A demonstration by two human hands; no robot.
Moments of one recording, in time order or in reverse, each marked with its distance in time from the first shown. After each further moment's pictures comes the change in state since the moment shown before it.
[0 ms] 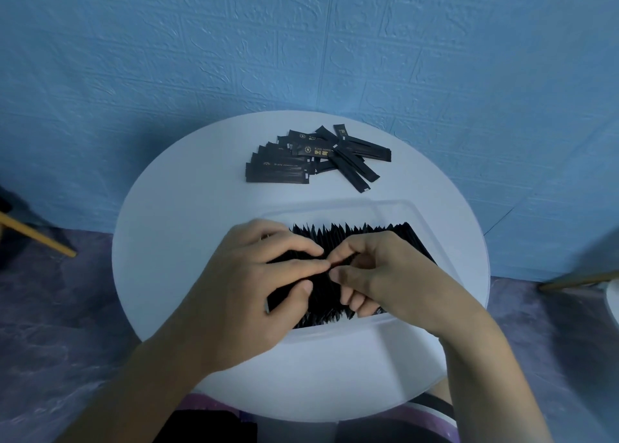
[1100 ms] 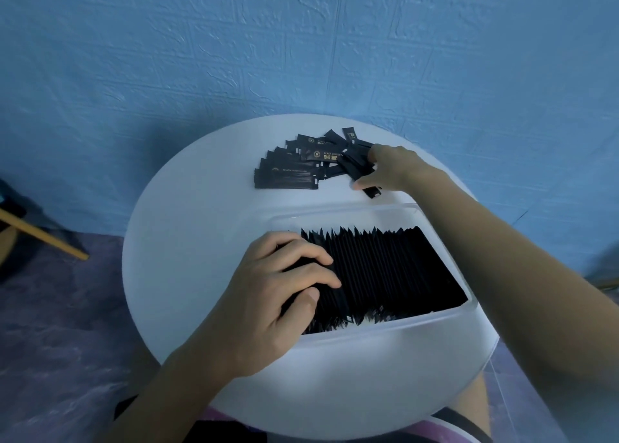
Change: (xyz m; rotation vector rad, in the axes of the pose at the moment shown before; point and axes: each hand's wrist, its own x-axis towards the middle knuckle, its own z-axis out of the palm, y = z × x) left_hand -0.001 -0.008 0.014 -0.171 -0.109 -0.109; right_hand 0.189 0.000 -0.099 -0.839 0.296 0.046
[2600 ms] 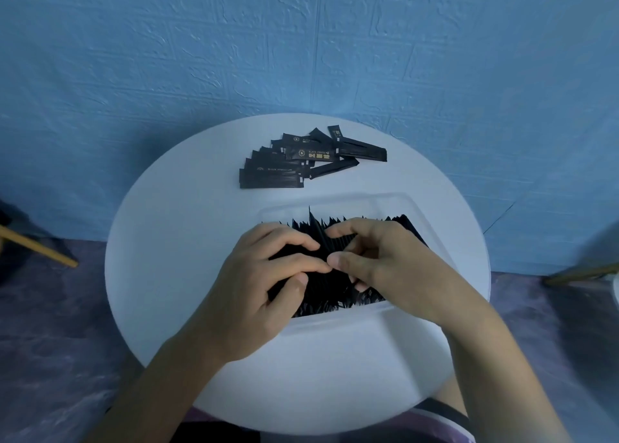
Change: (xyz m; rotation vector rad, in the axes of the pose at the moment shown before) left_hand 0.013 -0.002 0.007 -0.030 0.063 0.023; right_hand -0.191 -0.027 0.020 0.773 -0.138 -0.099
